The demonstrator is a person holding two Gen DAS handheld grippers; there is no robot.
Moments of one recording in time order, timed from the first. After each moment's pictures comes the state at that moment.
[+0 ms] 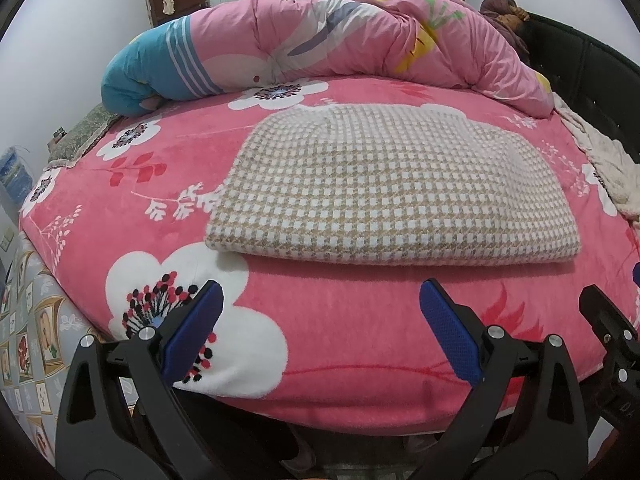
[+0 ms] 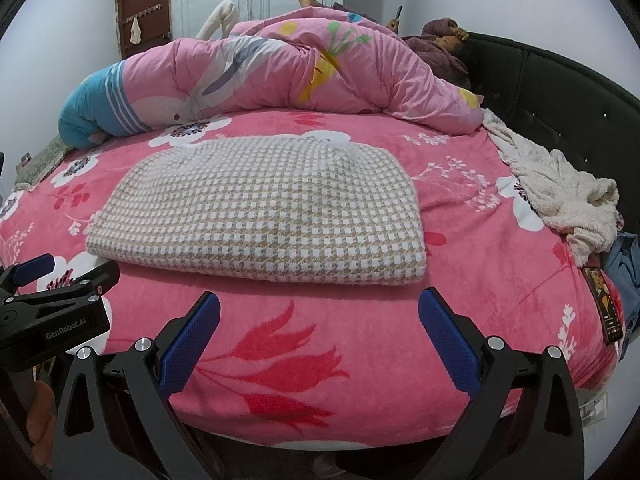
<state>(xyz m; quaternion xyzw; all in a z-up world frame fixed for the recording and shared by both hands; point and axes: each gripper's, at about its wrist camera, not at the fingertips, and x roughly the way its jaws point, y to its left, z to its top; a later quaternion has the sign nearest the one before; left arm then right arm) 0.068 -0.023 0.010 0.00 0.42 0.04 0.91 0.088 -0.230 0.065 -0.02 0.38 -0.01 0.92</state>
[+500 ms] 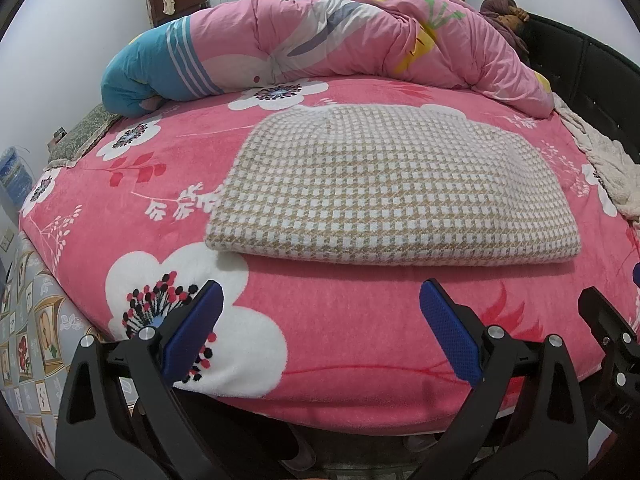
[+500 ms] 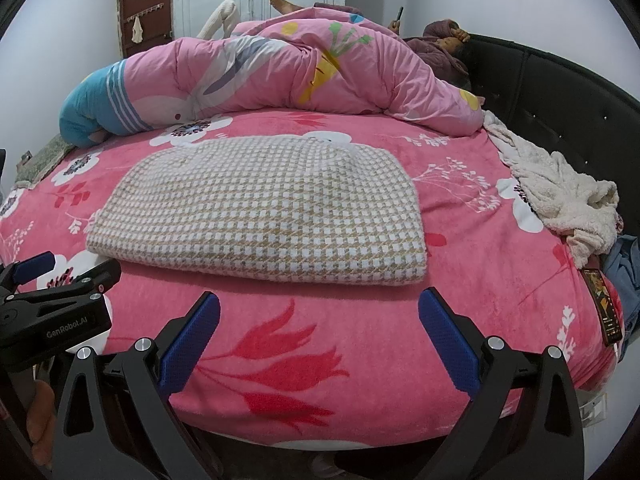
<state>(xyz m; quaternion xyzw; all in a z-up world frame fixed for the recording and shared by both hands) 0.068 -0.023 0.010 0.00 0.42 0.04 0.91 0.087 -0.231 0.065 -0.02 0.38 -0.01 0.92</state>
